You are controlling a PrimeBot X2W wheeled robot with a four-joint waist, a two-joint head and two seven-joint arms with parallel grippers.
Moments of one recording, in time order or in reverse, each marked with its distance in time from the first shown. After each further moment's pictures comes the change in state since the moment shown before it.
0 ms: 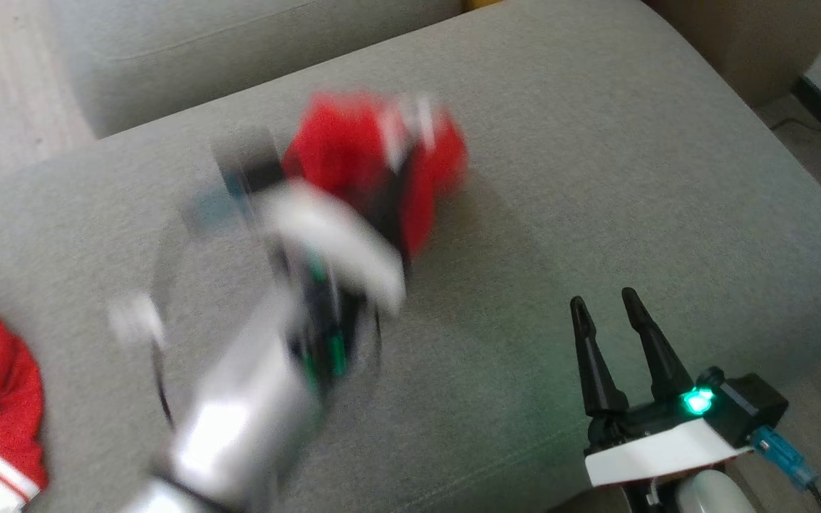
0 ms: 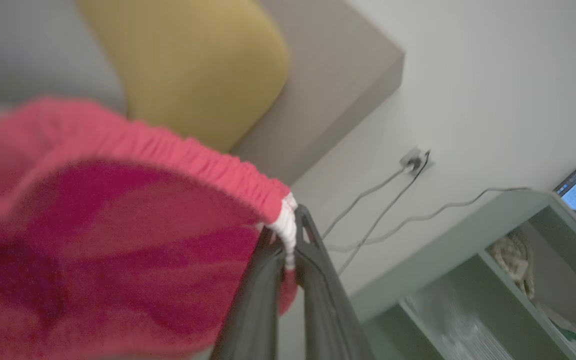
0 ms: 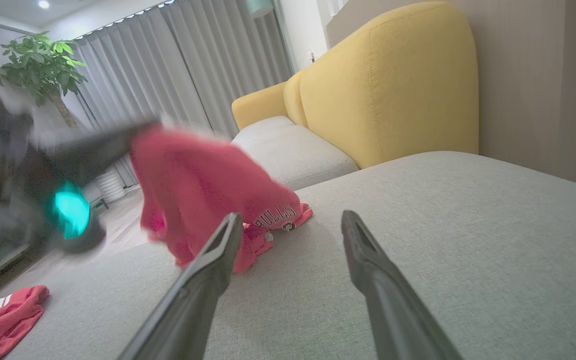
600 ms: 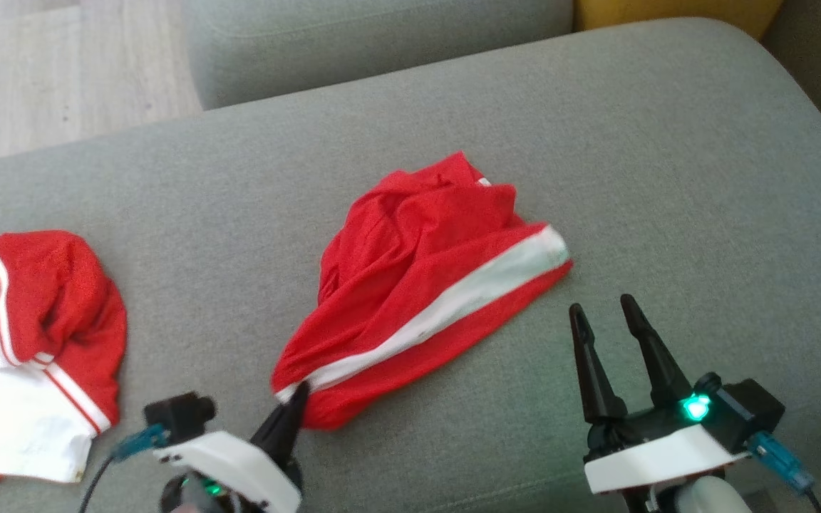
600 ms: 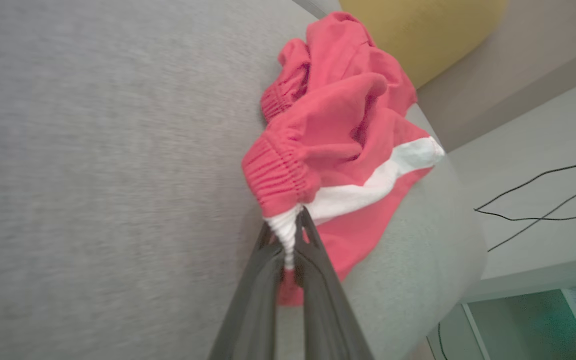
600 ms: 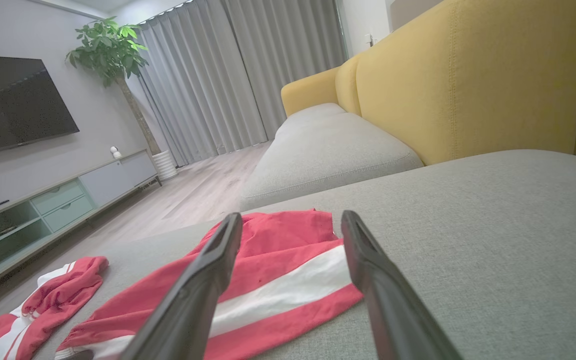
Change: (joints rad) left arm 0.526 0.273 -0.057 -0.156 0.001 0.076 -0.039; right arm 0.009 0.000 -0.002 0.002 -0.015 0.000 0.000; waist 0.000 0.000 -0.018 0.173
